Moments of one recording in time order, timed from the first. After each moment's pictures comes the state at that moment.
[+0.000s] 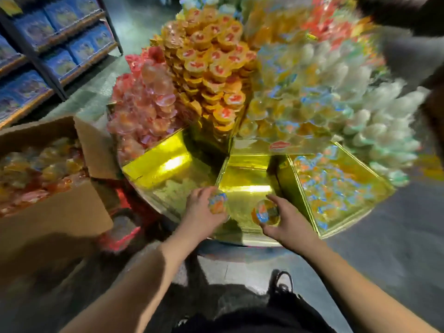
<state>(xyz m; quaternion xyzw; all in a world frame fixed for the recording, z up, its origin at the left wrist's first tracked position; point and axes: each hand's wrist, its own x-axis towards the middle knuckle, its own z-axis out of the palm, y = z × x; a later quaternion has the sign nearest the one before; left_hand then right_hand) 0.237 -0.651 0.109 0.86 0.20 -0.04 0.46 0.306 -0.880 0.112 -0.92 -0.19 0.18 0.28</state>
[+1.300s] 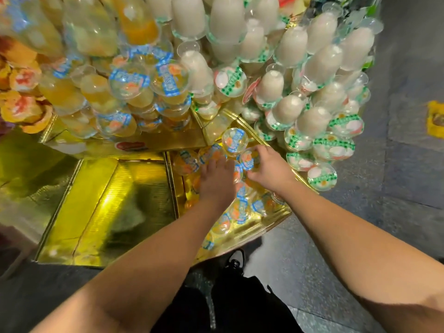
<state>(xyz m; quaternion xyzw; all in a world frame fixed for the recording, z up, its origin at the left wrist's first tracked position) 0.591 -1.027 -0.025 0.99 0.10 -0.11 0.03 0.682 -1.164 -0.013 -0.93 -0.19 0.23 0.21</state>
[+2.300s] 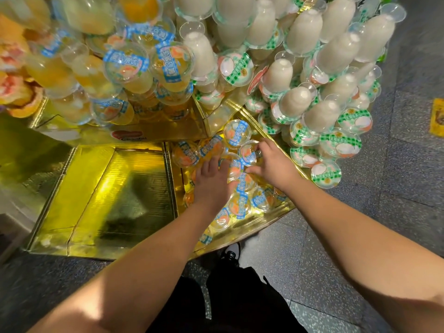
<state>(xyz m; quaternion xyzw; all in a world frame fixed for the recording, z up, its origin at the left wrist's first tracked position) 0.566 -1.015 -0.055 0.99 0.09 -0.01 0.07 0.687 -1.170 -0.029 -0.92 -0.25 0.23 0.21</state>
